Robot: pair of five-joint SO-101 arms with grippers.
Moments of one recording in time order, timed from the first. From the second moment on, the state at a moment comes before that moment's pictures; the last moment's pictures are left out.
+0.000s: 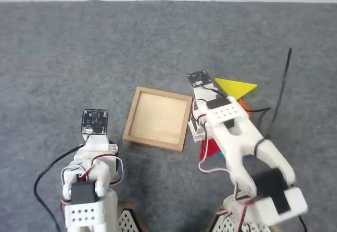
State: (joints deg) left arm -11.9 -103.0 97.2 72.0 -1.7; right arm -23.4 -7.1 40.4 58.4 -1.8
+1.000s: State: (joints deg) left arm -11.9 -103.0 97.2 72.0 -1.7; right arm -30.4 -8.9 48.7 58.5 -0.9
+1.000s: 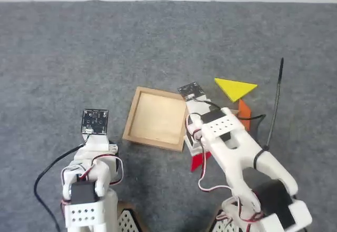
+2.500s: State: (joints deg) left arm -11.9 -103.0 97.2 72.0 -1.7; right arm -12.8 -25.7 55.1 55.6 -8.1
